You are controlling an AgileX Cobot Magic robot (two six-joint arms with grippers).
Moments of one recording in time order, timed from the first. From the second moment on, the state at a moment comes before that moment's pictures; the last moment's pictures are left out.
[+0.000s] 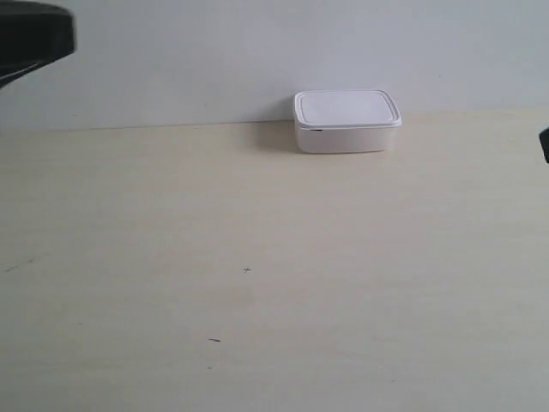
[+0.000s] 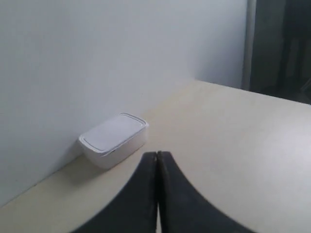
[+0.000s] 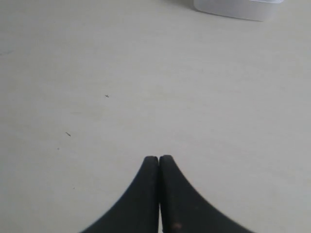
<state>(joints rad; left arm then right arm) -0.46 0.82 -0.73 -1.04 0.23 1.12 0.14 0.89 -0.93 0.39 0.99 -0.34</state>
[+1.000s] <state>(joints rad) -0.46 0.06 -0.14 -1.08 -0.10 1.12 0.14 0.23 -0.39 0.40 0.54 -0.34</state>
